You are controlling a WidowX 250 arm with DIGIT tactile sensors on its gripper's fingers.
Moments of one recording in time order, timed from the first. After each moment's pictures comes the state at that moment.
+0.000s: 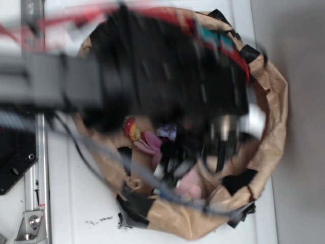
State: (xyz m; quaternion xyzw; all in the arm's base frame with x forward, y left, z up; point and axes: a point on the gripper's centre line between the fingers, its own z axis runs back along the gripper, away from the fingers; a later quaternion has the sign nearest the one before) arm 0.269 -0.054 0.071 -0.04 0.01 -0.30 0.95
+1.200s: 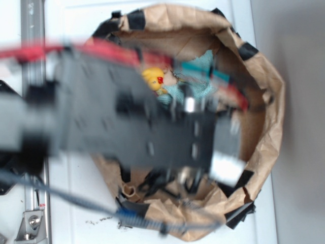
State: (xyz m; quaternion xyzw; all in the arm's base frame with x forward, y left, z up) arm 0.273 -0.034 0.123 0.03 -0.06 -0.33 0.94
